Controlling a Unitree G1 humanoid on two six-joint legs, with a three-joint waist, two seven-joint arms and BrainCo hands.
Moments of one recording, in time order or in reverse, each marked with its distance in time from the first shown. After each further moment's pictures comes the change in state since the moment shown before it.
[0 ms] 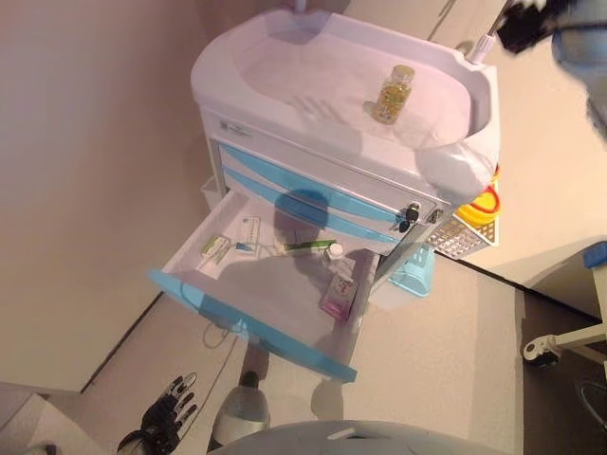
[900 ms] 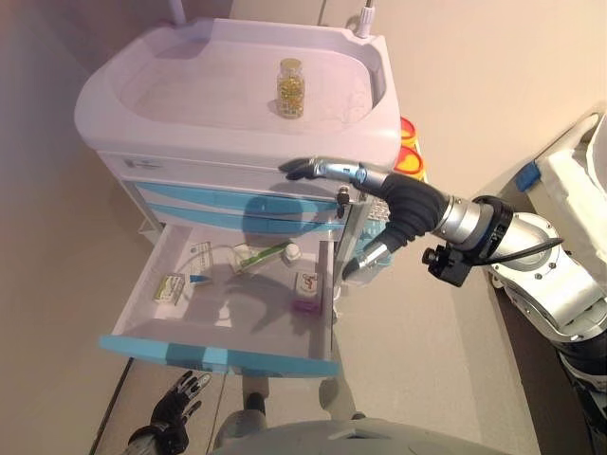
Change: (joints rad) left arm -0.008 -0.022 -0.055 0.030 0.176 -0.122 0.020; right arm 0.640 0.181 -0.137 -0.347 0.162 -0.132 0.547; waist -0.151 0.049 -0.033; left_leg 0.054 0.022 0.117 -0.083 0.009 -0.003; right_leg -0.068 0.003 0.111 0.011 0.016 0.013
